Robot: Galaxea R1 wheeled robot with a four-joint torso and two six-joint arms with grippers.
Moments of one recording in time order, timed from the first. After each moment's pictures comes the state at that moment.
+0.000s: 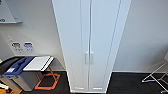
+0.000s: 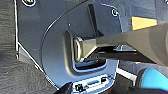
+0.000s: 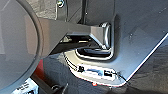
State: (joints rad) left arm 1.56 2.72 -2.16 -0.16 -0.12 0.31; right arm -1.59 2.71 -2.13 -0.34 0.04 0.29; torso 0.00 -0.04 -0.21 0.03
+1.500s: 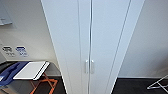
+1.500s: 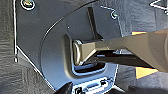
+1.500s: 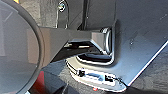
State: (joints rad) left arm 1.55 2.73 -2.16 -0.16 -0.12 0.31; right arm -1.57 2.71 -2.13 -0.35 0.04 0.29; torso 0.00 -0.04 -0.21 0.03
